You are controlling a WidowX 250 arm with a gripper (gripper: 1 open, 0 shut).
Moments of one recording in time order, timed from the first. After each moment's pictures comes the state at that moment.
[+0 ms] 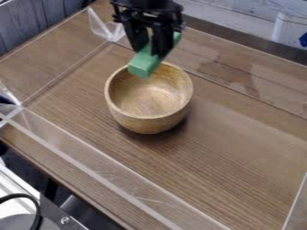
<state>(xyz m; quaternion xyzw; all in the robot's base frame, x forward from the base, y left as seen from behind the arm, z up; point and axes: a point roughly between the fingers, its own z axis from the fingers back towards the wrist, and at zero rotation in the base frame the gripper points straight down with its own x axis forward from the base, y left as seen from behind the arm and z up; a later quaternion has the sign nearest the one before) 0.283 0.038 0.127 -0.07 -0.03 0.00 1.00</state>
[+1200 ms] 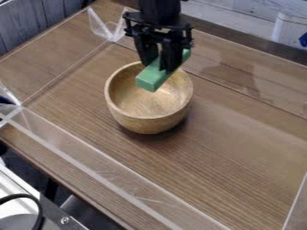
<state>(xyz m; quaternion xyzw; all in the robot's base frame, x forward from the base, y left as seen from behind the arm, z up) 0.281 0.045 0.111 -0.07 -0.01 -0.01 1.00</state>
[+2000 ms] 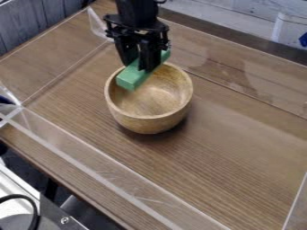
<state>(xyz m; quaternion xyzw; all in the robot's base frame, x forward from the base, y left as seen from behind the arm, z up) 0.277 0.071 0.099 -0.07 -0.01 0.00 1.00</state>
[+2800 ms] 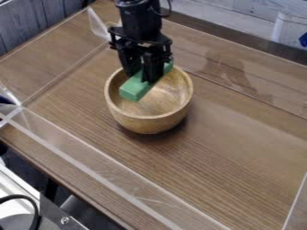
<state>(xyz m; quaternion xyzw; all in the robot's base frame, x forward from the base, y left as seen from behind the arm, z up) 0.275 0.059 0.083 -0.07 0.01 -0.01 1.00</state>
